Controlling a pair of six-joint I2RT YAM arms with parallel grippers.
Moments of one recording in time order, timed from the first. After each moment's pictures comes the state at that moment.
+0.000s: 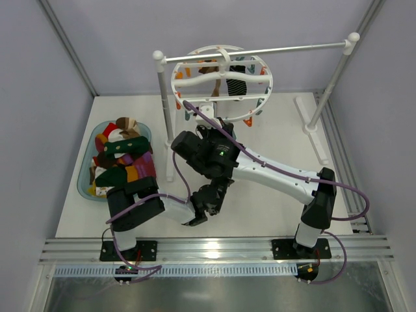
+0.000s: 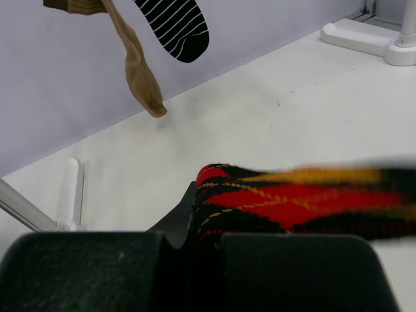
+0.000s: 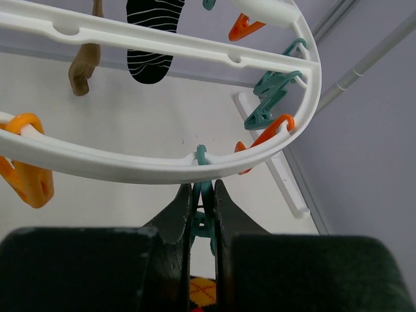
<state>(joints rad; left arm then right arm) -1.22 1.82 0.72 1.33 -0.86 0.47 1.14 1.75 1.76 -0.86 1.46 0.43</state>
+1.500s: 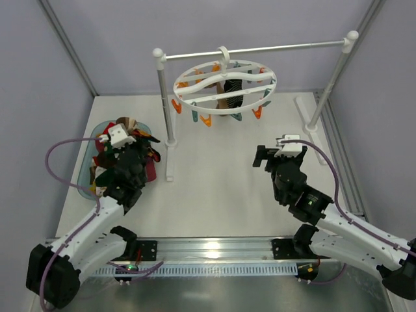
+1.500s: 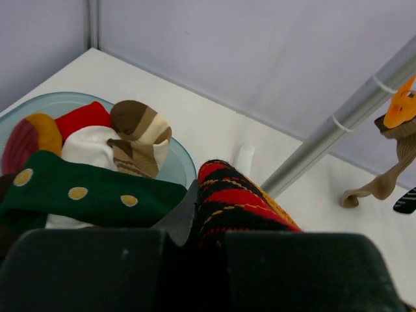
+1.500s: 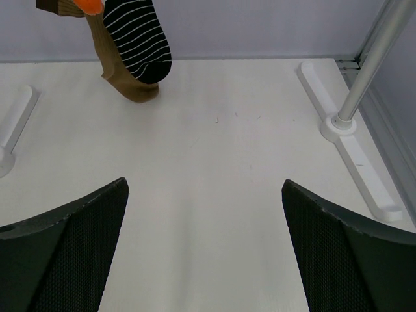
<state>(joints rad) -0.45 0.93 0.54 0.41 -0.72 -0.30 0.89 0.77 0.63 0.02 0.92 0.11</state>
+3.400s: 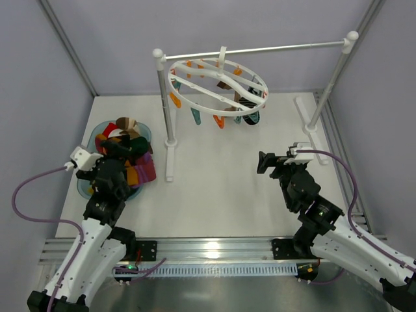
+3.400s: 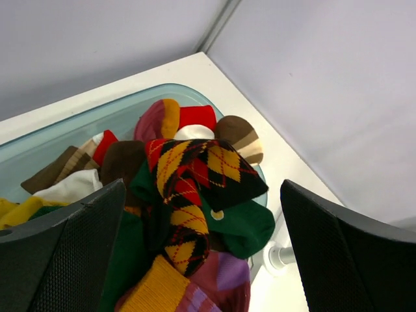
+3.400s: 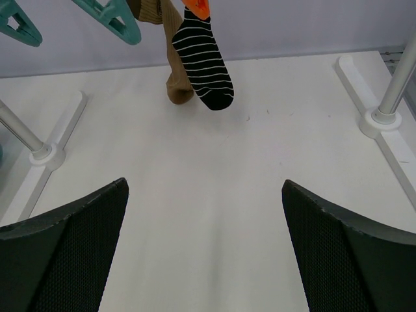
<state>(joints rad) -0.25 0.61 0.54 -0.07 -0.89 -0.64 0.82 0.57 0.51 0.01 0.73 0.19</state>
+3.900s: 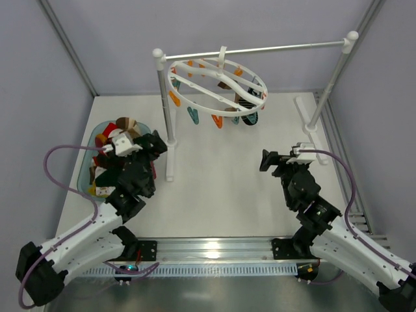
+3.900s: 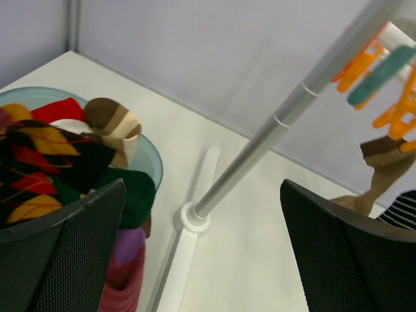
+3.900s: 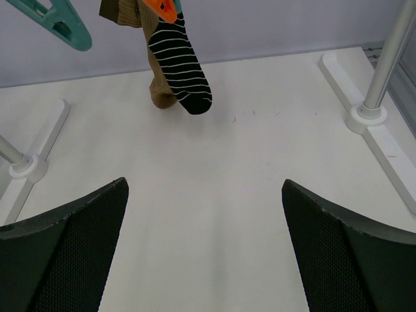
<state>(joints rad) -0.67 0.77 0.56 0.32 -0.97 -0.35 0.75 0.57 0.46 0.06 0.72 0.19</state>
